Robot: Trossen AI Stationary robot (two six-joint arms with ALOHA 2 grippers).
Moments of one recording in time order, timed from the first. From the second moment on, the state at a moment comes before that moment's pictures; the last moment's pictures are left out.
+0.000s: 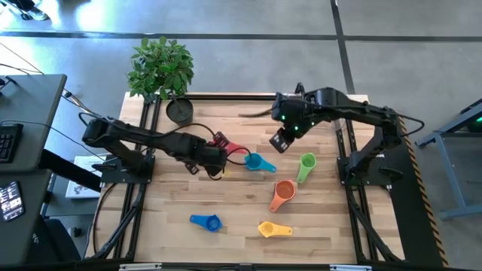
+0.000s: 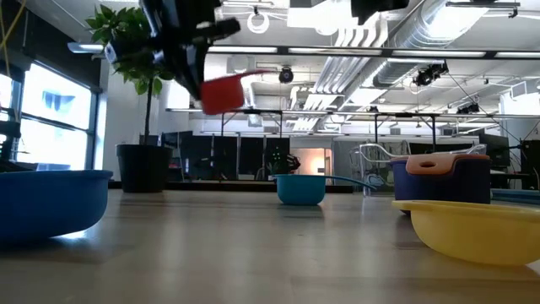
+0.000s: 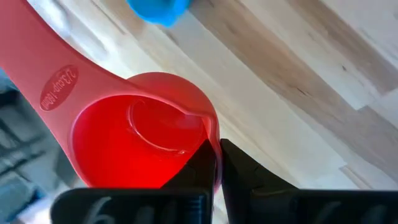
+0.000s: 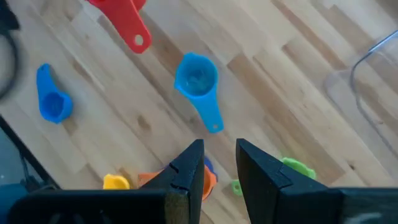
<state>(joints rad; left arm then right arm) -0.14 1.55 1.26 -0.97 -0.46 0.85 -0.06 1.64 1.95 -1.52 0.03 0.67</state>
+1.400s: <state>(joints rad) -0.50 1.53 1.35 -0.98 -0.58 1.23 0.41 1.64 1.53 -0.94 0.06 1.17</state>
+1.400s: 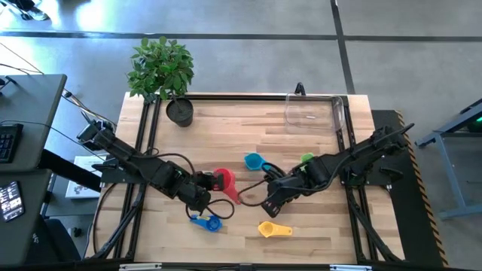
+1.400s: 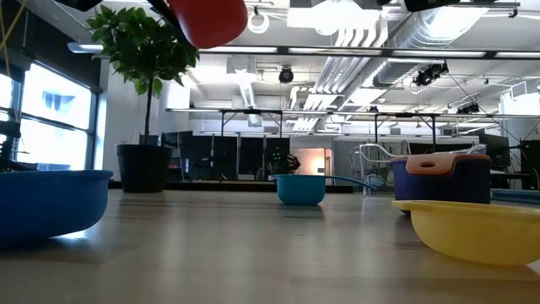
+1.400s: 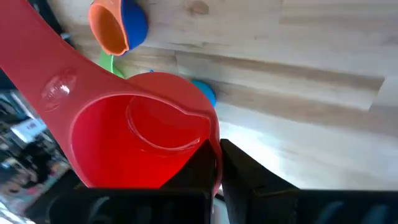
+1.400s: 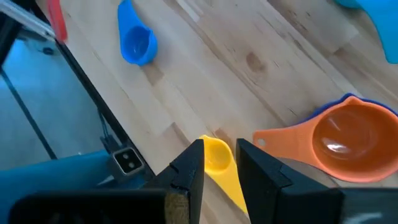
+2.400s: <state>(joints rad) -0.48 1.53 1.35 -0.93 -0.69 1.35 0.23 1.64 1.53 -0.55 -0.03 1.02</state>
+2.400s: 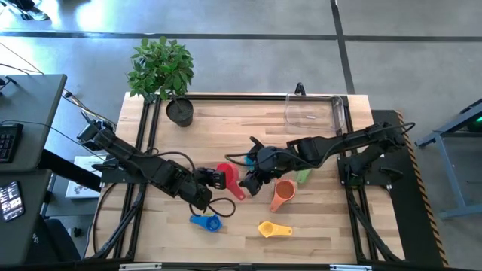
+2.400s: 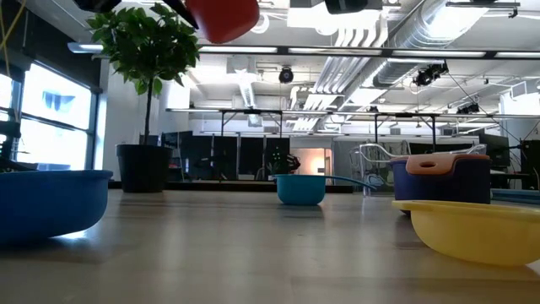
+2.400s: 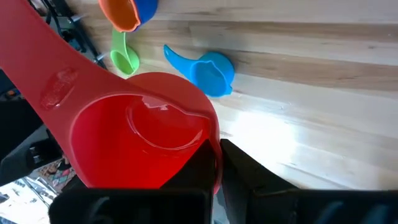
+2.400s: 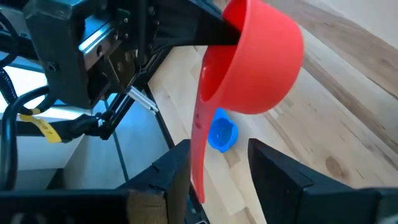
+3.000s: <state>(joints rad) -0.42 1.53 1.35 -0.81 -0.69 1.49 0.17 1.64 1.53 -0.56 -0.11 1.02</state>
